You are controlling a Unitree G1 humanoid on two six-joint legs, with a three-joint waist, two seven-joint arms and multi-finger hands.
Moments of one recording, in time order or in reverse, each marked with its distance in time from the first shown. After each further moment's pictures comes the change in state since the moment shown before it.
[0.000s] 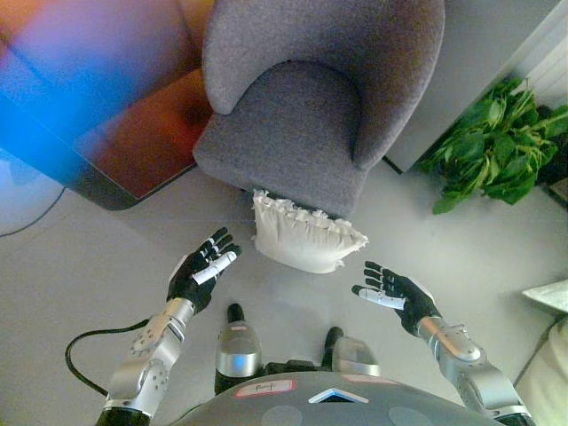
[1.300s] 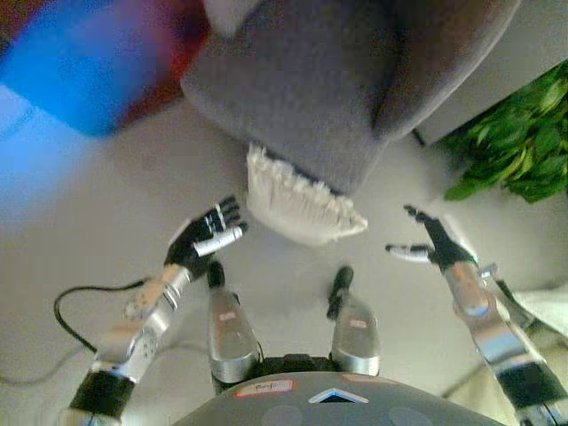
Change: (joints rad) left arm -0.256 0.205 -0.093 -0.003 -0.042 -0.076 -0.002; right arm -0.341 -0.173 0.065 0.058 -0.506 -0.072 -0.270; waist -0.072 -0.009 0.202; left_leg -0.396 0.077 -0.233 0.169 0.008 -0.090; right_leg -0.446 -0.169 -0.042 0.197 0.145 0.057
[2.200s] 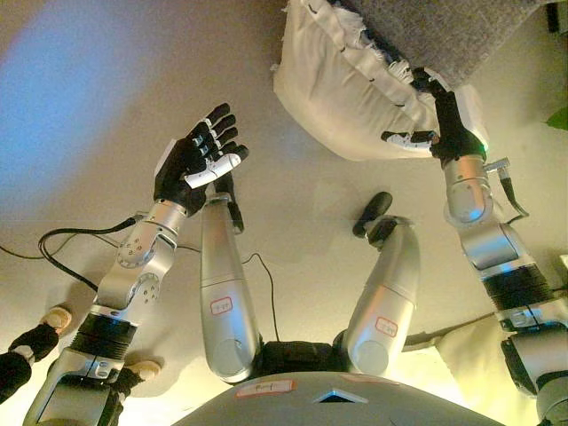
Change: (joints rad) left arm -0.199 0.009 -0.038 0.005 -0.036 -0.122 0.070; right arm -0.470 -0.011 0.061 0.110 0.026 -0.011 -0.113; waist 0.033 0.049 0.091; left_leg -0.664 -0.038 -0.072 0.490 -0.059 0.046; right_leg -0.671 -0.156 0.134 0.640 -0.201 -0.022
